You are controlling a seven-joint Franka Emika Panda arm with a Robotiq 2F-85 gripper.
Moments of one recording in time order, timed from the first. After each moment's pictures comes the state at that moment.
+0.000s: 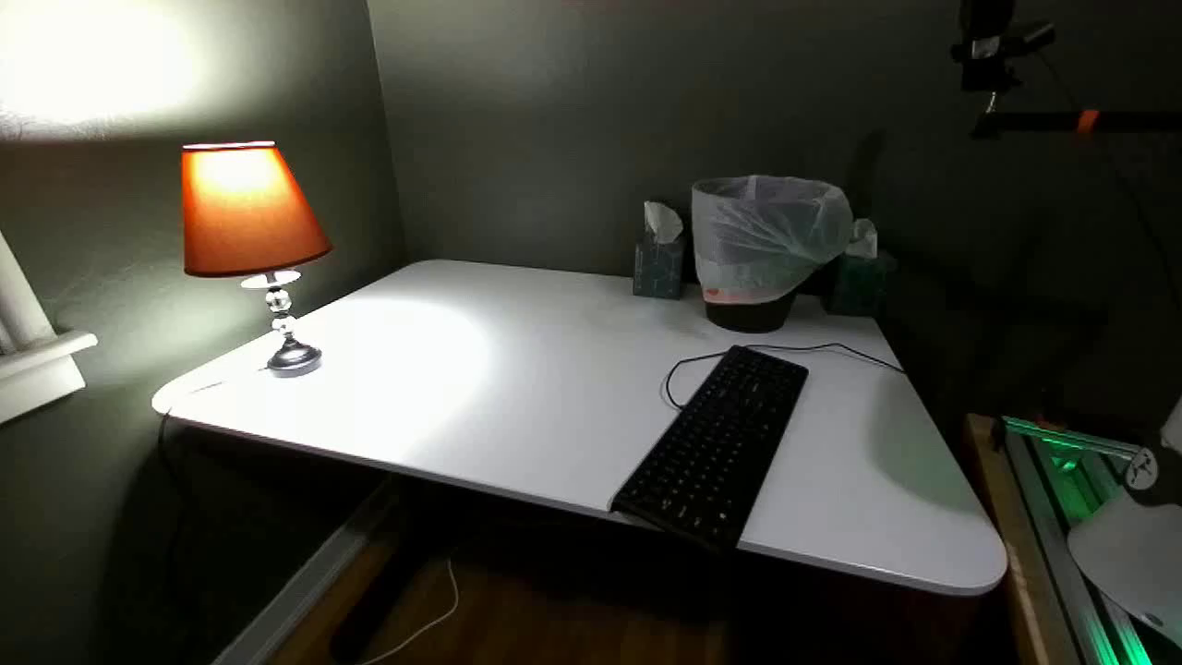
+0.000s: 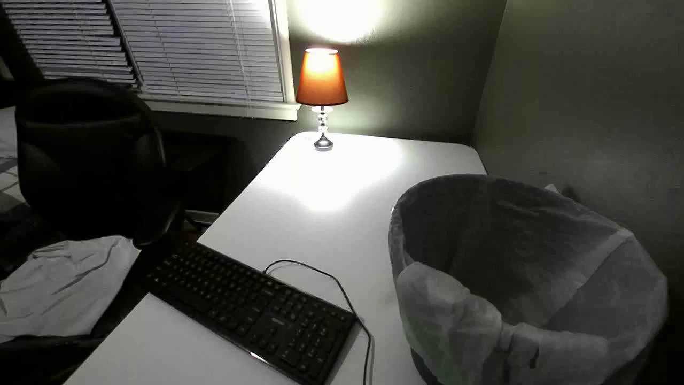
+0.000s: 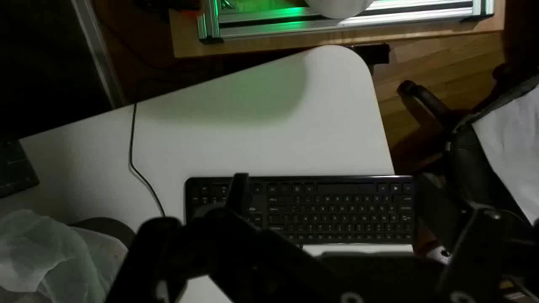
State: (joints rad) arm -0.11 -0.81 -0.12 -2.39 -0.15 1.42 -0.12
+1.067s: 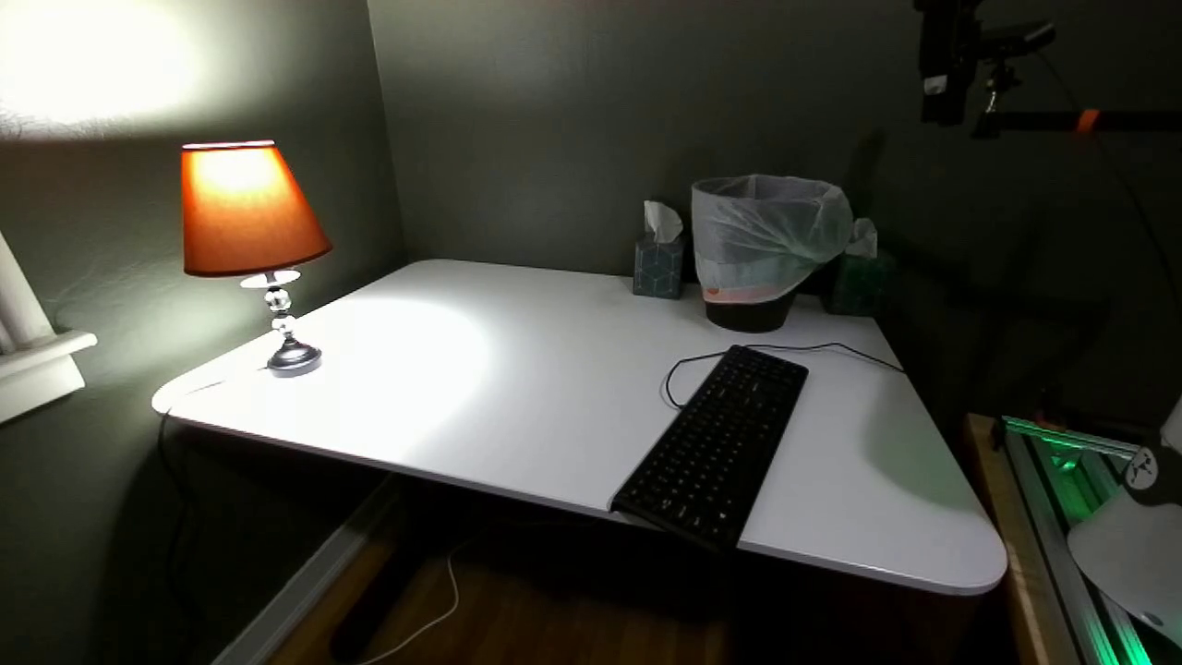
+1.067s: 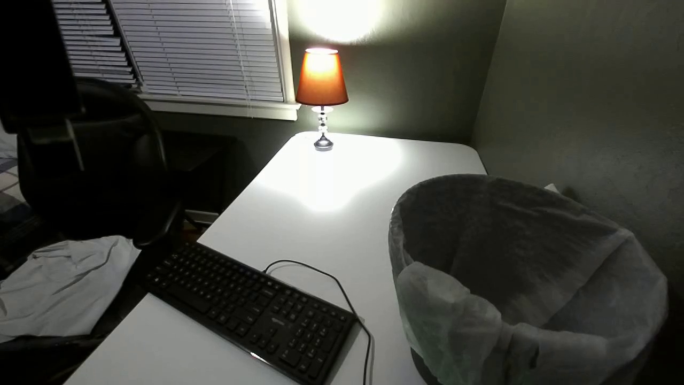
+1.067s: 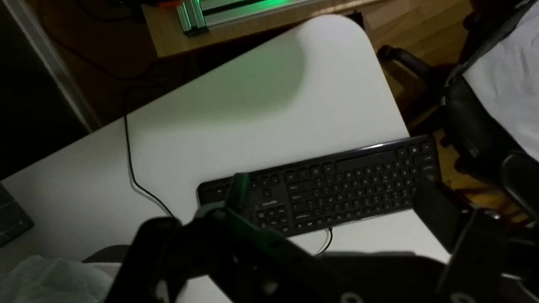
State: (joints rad) arm -0.17 -0.72 -0.29 -2.40 -0.14 1.55 -0.11
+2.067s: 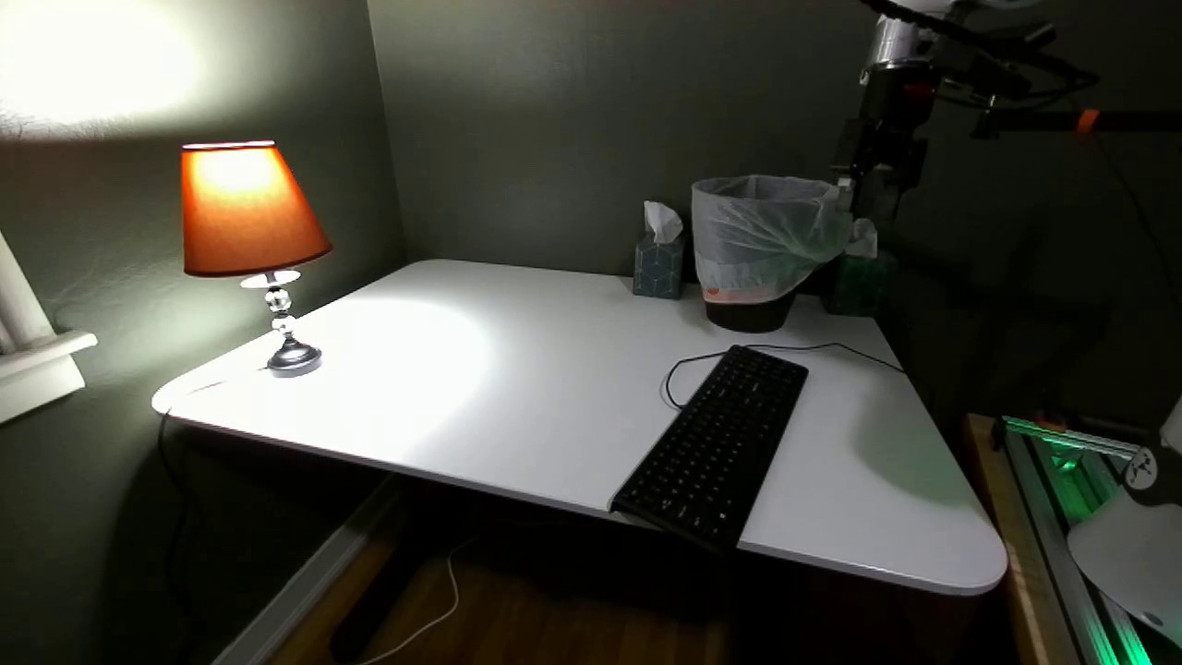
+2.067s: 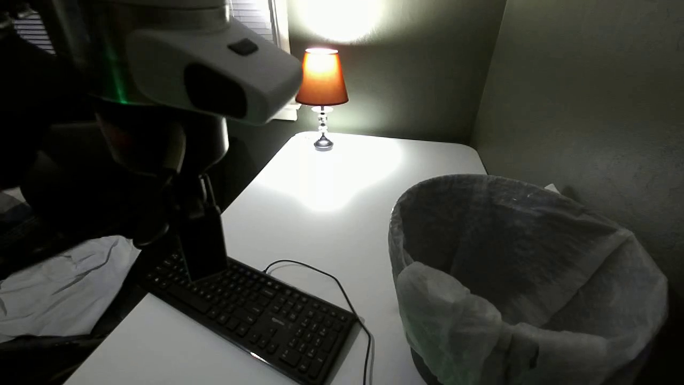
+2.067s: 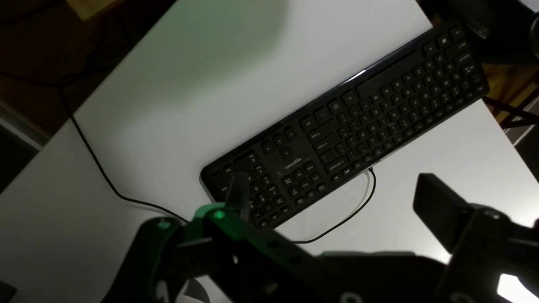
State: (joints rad) arm -0.30 -0.51 -0.38 -2.56 0.02 2.00 -0.08
